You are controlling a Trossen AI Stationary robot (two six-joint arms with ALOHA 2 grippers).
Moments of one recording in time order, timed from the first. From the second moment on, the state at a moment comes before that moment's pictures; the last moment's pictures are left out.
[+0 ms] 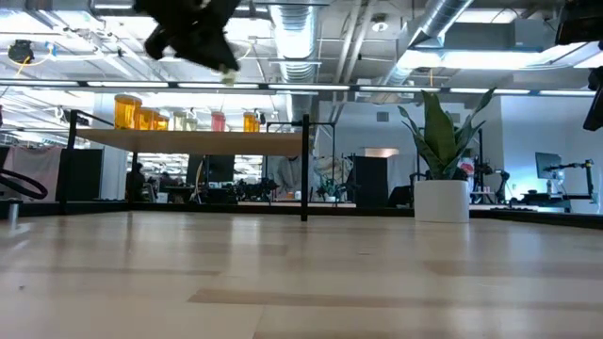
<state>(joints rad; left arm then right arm) -0.17 1.25 0.95 -0.43 -0.95 -0.60 0.82 0.86 0.68 -1.06 0.49 1.35</state>
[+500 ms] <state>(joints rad) -0.08 0.98 0.61 -0.36 -1.10 -0.67 0.82 0.86 0.68 -1.06 0.49 1.35</state>
